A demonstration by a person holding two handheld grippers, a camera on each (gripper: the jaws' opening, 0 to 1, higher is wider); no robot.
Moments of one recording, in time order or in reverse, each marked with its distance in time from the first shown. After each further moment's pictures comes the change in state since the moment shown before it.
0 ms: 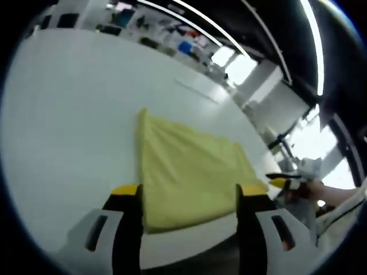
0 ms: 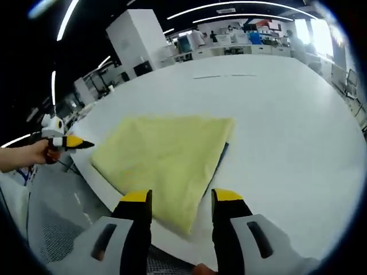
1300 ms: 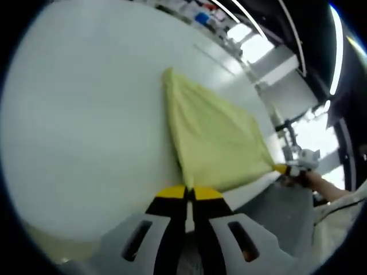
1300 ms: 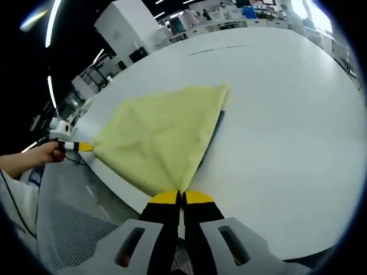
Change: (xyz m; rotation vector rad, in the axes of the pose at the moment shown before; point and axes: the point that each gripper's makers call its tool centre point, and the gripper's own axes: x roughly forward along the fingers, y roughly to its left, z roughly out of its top) left arm -0.014 0.030 -0.048 -0.094 0.233 0.024; right arm -0.007 -0.007 -0.032 0.065 0.119 0.073
